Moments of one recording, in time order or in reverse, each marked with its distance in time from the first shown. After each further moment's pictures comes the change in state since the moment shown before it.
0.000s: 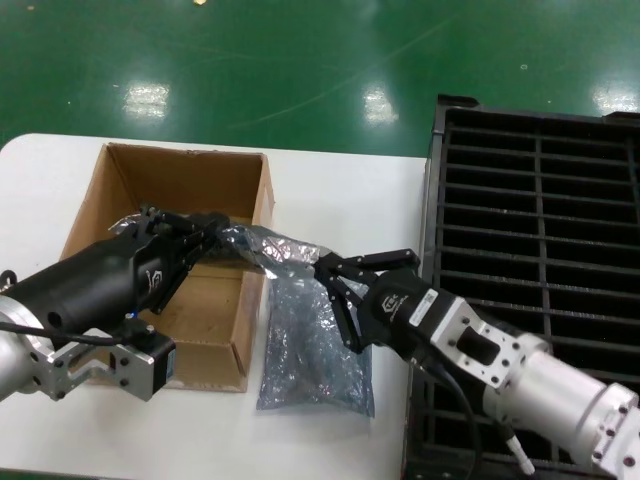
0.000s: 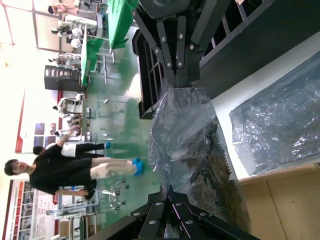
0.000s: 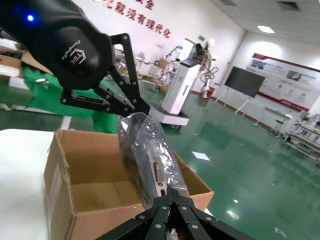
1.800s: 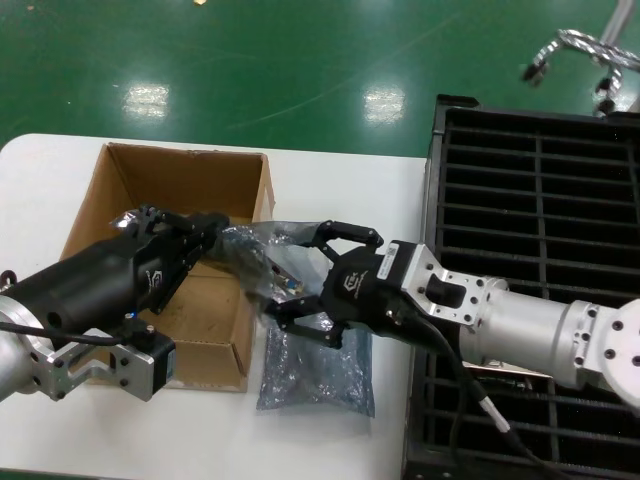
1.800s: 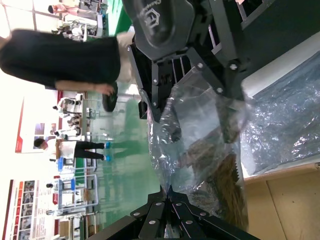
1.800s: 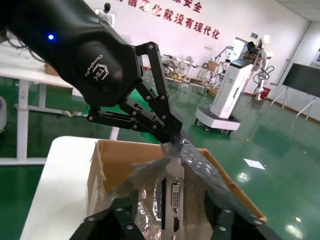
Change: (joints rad) left arm 0.000 0.000 0.000 0.000 0.000 0.000 0.000; right arm 0.282 -0.011 -0.099 -0.224 0.151 -0.239 -0.020
